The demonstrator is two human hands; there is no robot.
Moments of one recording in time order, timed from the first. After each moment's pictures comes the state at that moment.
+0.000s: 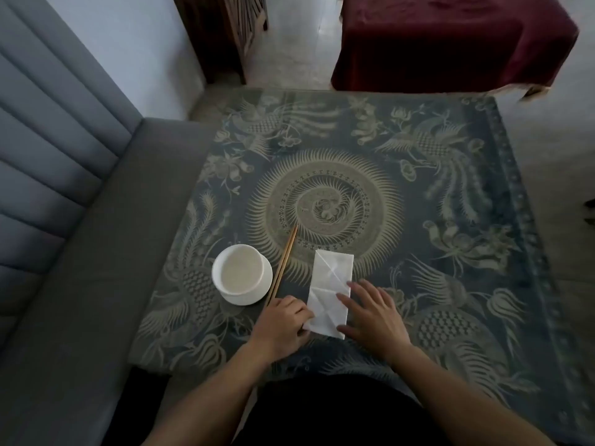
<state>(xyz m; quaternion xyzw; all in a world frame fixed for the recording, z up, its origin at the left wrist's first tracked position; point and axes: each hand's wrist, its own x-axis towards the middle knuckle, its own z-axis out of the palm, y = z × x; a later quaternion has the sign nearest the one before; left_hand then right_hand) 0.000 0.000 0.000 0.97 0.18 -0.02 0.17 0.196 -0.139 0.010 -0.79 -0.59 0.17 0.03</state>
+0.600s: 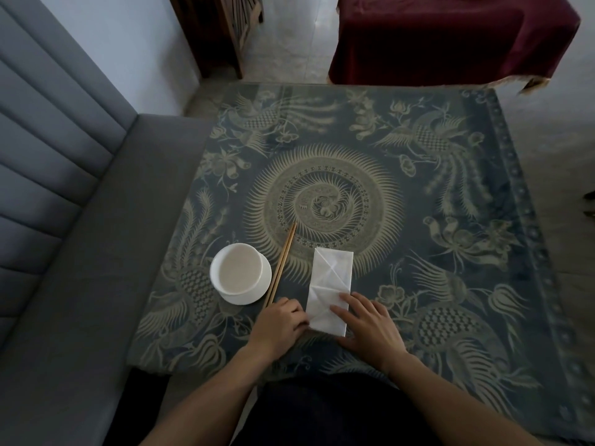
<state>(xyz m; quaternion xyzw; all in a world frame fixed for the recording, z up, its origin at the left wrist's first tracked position) 0.000 -0.001 0.004 0.95 0.23 -0.01 0.21 0.181 -0.148 -0.002 -0.76 -0.62 0.18 0.02</state>
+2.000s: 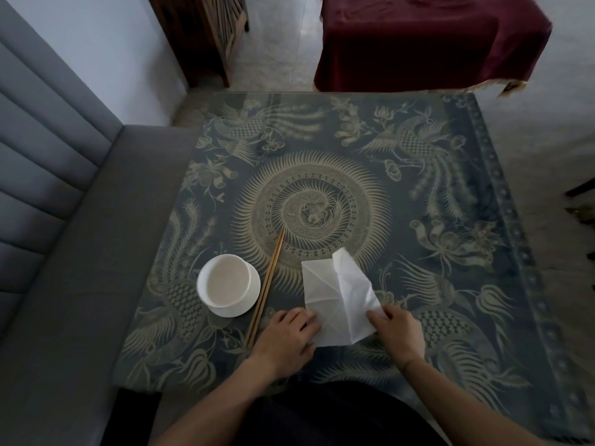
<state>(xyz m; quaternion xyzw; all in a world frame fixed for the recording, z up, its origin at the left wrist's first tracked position) 0.016 -0.016 -0.006 0.98 0.12 -0.05 0.13 0.216 -0.167 0.002 -0.91 -0.14 0.27 0.27</state>
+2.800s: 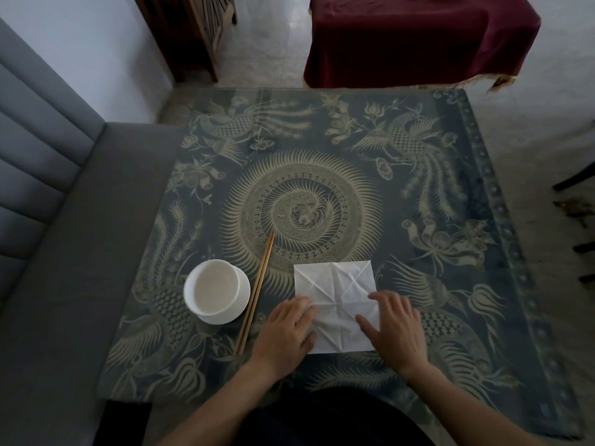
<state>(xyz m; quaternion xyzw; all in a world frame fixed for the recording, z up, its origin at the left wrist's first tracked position) 0.036 -0.019 -0.010 0.97 0.18 0.01 0.18 0.226 -0.176 0.004 -0.90 -0.41 0.07 0.14</state>
